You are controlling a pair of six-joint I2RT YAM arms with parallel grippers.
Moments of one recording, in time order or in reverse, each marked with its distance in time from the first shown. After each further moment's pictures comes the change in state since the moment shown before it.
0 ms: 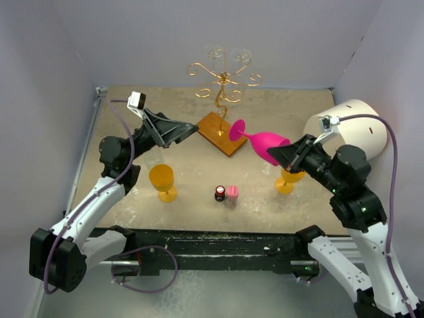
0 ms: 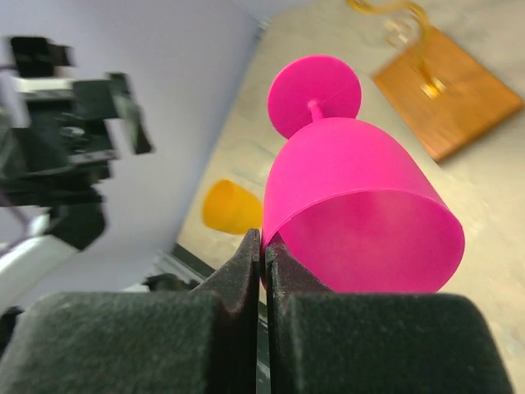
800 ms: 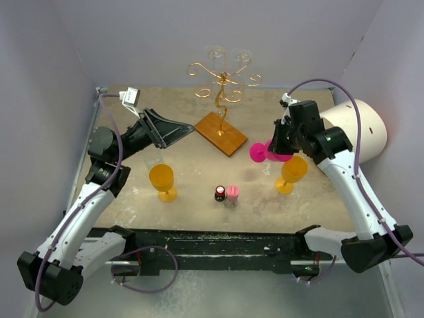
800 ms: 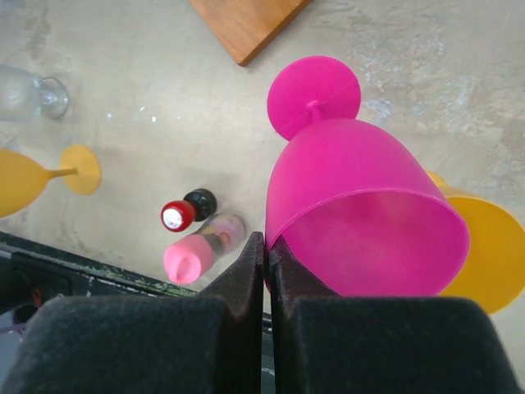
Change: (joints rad) left arm 0.000 -0.092 0.128 -0.422 0.012 0.272; right arm 0.000 0.542 0.319 -0.500 0.243 -0.373
